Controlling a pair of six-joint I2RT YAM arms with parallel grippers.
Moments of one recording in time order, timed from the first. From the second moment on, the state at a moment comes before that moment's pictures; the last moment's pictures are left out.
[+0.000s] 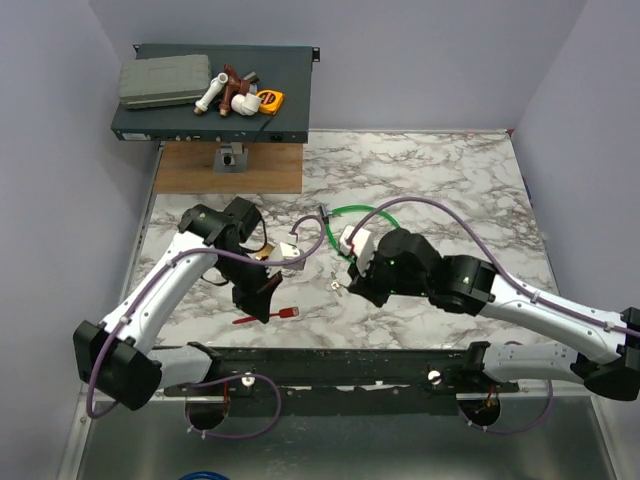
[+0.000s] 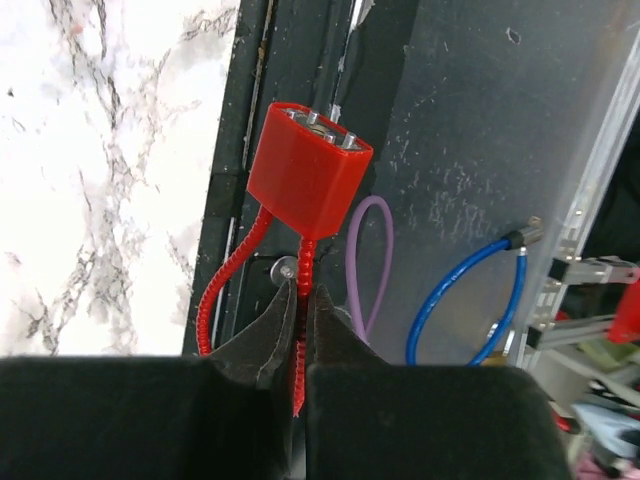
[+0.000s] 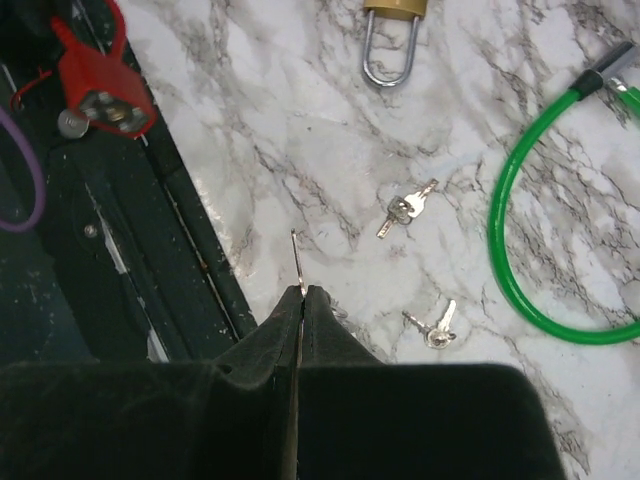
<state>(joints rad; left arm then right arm) -0.50 1.19 1.19 -1.53 0.74 0.72 1.06 1.09 1.07 -0.60 -0.05 0.00</state>
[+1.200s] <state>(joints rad) -0.56 1.50 1.14 -1.55 0.76 0.76 1.43 1.46 1.21 -0.64 0.15 -0.24</state>
